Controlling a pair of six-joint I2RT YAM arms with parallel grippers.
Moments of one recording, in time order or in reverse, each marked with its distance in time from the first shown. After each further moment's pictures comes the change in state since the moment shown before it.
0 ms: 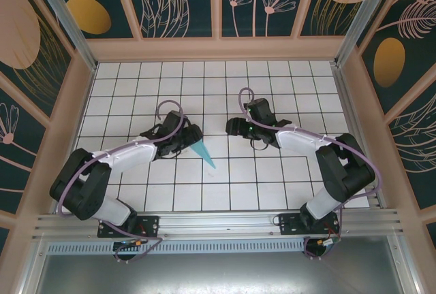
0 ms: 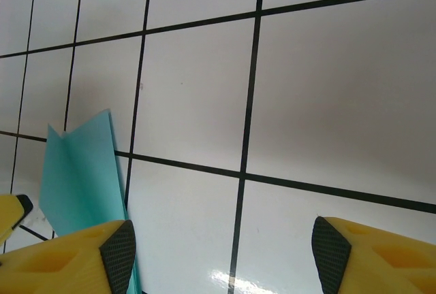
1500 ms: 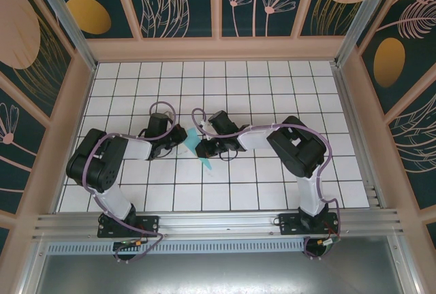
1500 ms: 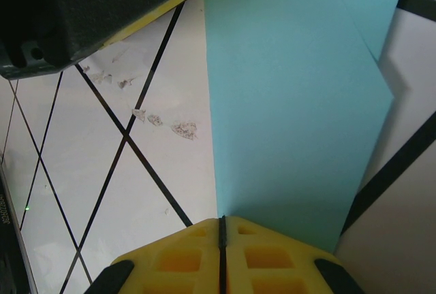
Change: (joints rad) left arm 0.266 0.226 -0.171 0.539 0.263 0.210; right arm 0.243 0.421 0.217 0.108 -0.343 -0.174
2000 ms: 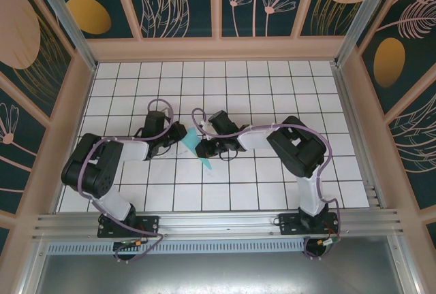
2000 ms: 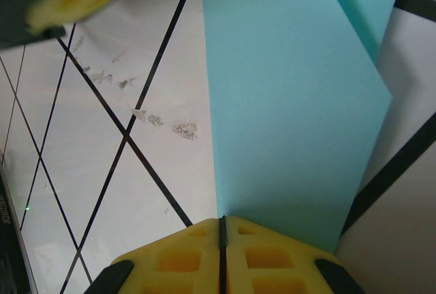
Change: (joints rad) left arm 0.010 -0.048 -0.006 0.009 0.076 0.023; right arm 0.000 0.000 0.000 0.002 0.000 0.001
